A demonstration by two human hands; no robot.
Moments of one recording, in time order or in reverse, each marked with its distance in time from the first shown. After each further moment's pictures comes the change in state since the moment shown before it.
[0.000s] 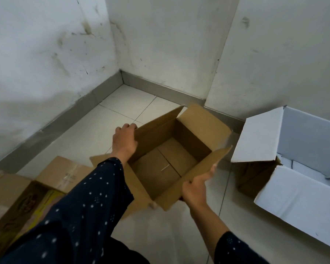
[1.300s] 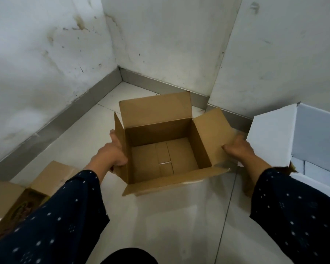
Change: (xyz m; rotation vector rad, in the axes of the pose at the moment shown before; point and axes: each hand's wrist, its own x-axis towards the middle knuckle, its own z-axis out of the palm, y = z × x) left_hand 0.007 -0.009 -0.019 0.035 -0.533 -0.493; right_hand 0.185 -0.059 -0.092 -0.727 -0.040 -0.084
